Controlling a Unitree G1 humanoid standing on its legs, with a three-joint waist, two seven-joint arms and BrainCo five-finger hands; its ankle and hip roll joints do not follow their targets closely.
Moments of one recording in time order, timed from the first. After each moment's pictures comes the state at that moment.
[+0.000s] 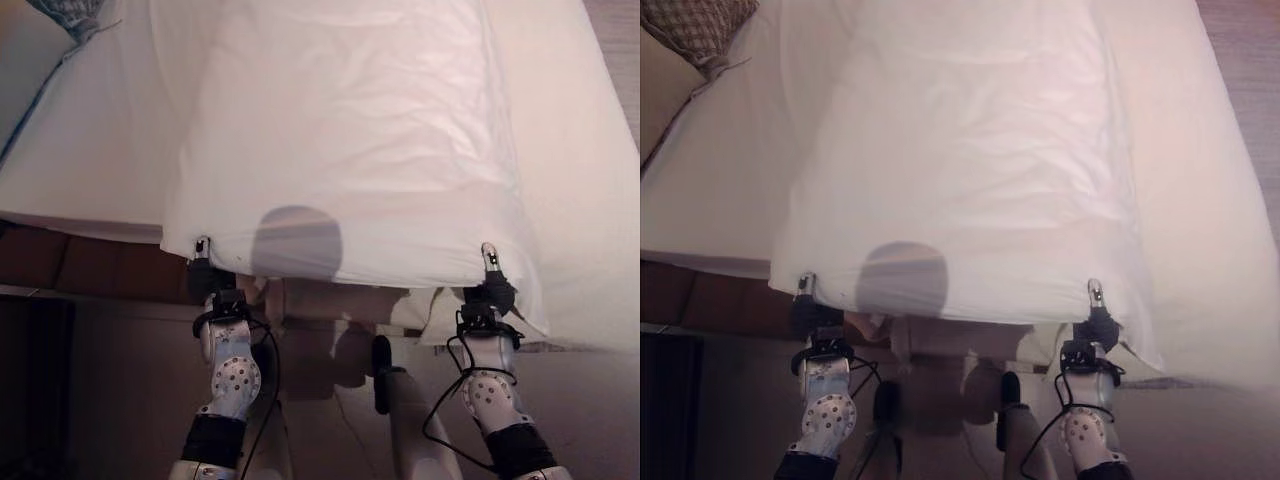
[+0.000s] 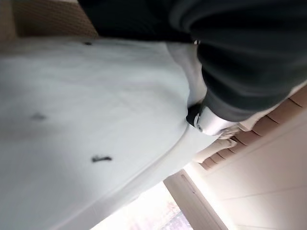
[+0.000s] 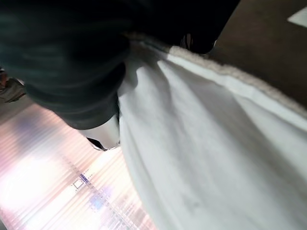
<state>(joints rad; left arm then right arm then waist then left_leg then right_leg) -0.20 0.07 -0.09 0.07 -1.11 -0.48 0.22 -0.10 -0.20 0.08 0.13 1.12 -0.47 -0.22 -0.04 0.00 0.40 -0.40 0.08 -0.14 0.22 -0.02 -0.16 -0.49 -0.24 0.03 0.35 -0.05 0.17</state>
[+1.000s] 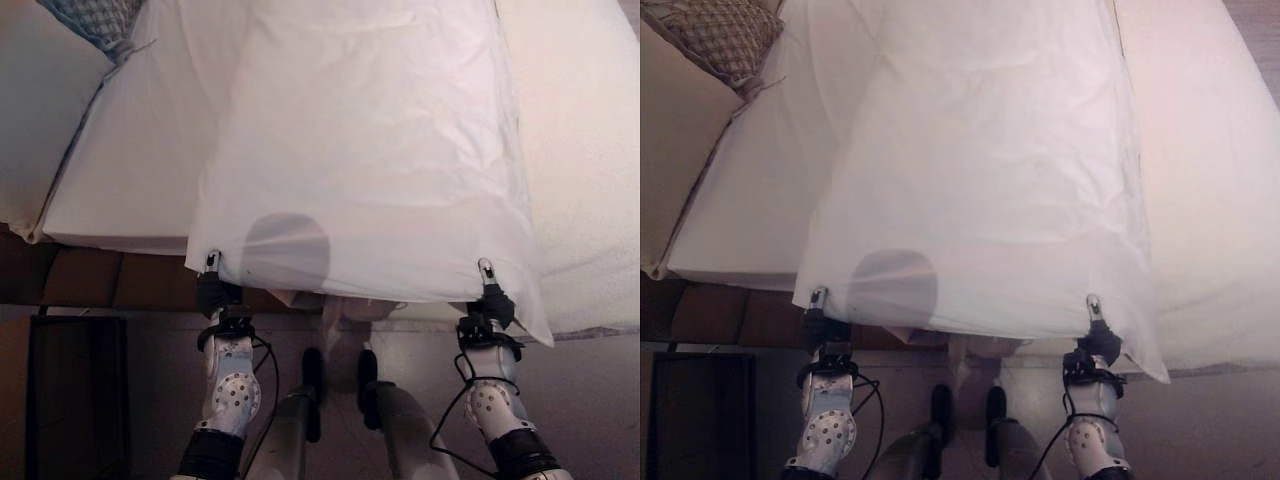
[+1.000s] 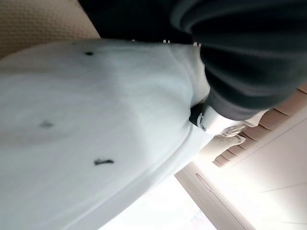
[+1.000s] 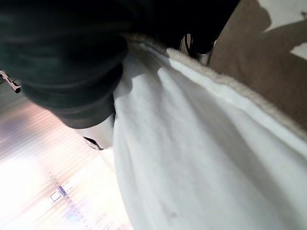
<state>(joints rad) -0.13 0.10 -0.09 0.11 -1.11 -0.46 0.21 -0.14 -0.20 0.08 0.29 1.02 -0.45 -0.24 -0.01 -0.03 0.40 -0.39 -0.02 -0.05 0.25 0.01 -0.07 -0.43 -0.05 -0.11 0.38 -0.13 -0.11</state>
